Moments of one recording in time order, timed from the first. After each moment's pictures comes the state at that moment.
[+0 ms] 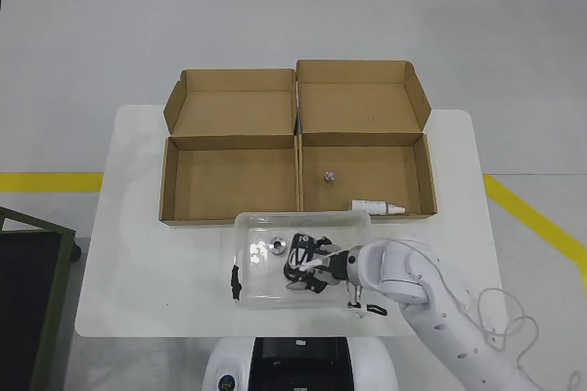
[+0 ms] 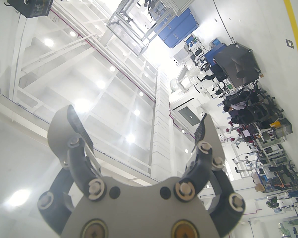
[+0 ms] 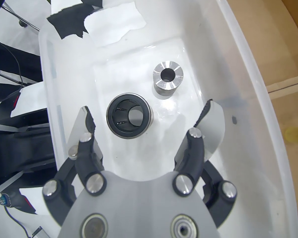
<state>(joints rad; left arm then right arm) 0.09 -0.49 -0.84 -1.19 2.74 -0.06 0.26 -1.14 -1.21 0.98 -1.81 -1.06 -0.72 0.86</state>
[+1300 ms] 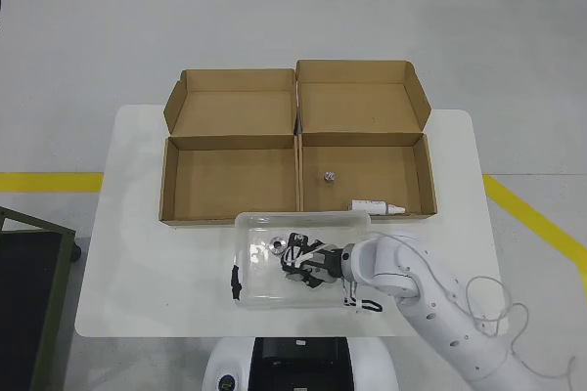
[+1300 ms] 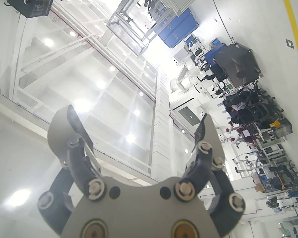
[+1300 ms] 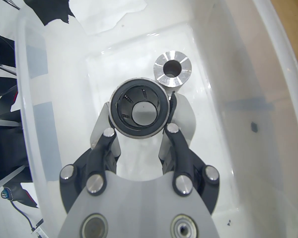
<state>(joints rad) 0.09 -0.49 -0.84 -1.19 2.74 -0.06 0.26 -1.08 -1.19 0.92 -1.73 -1.04 -0.70 0.84</state>
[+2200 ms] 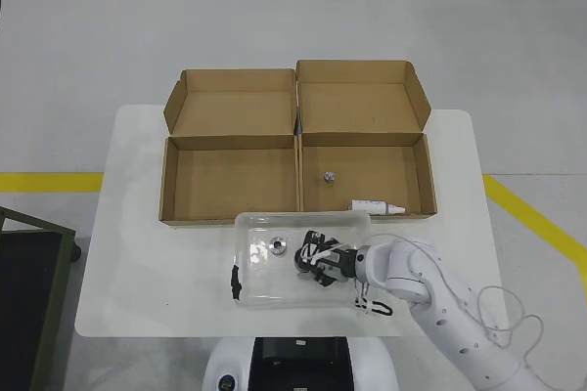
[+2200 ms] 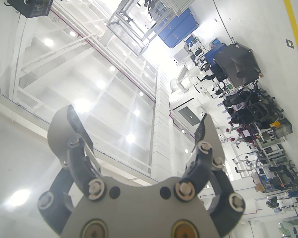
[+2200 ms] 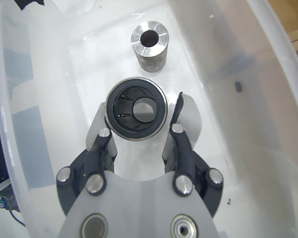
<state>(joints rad) 0.09 -0.49 -0.84 -1.19 2.74 -0.06 0.26 -1.15 -1.16 0.98 -1.73 -1.10 -0.69 0.74</state>
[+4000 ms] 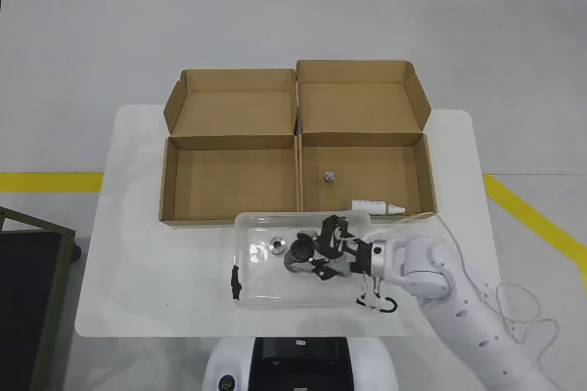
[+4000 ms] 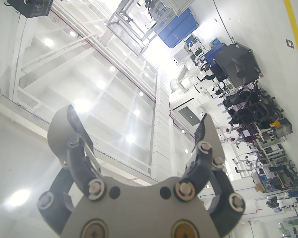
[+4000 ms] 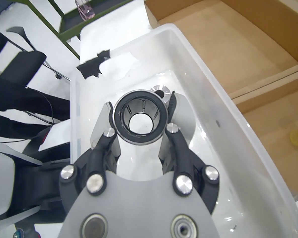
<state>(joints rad) 0.09 -0.49 -0.84 -1.19 2.74 -0.06 0.26 -1.17 -1.12 1.06 -1.72 -0.82 -0.81 0.51</state>
